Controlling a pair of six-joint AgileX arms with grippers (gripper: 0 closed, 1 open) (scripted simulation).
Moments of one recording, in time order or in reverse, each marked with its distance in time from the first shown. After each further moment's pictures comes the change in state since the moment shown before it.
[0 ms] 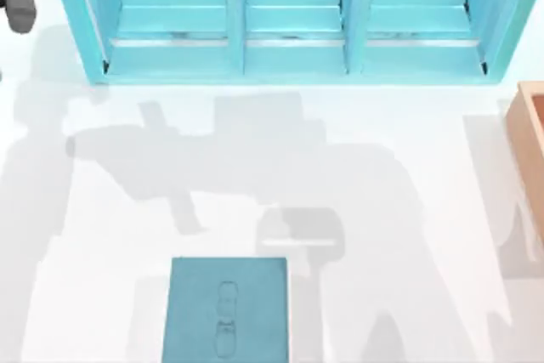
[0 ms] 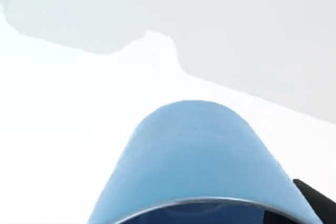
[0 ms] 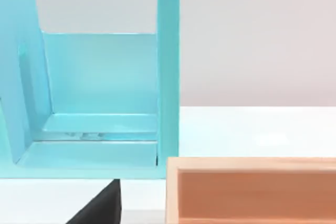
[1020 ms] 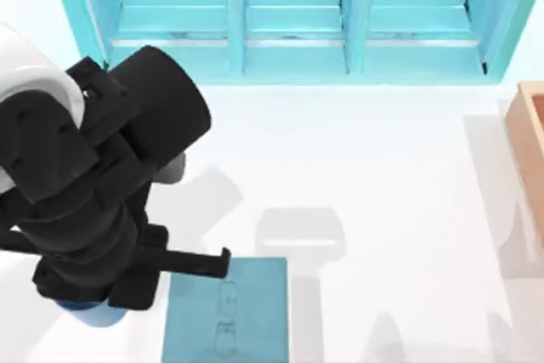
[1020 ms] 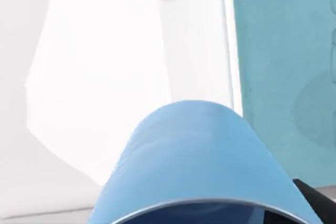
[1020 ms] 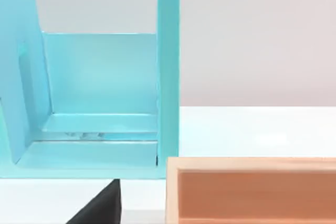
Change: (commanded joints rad) left arm -0.867 -0.802 -0.851 0.067 -0.059 -1.928; right arm 0.000 0.000 0.000 0.000 0.000 0.000
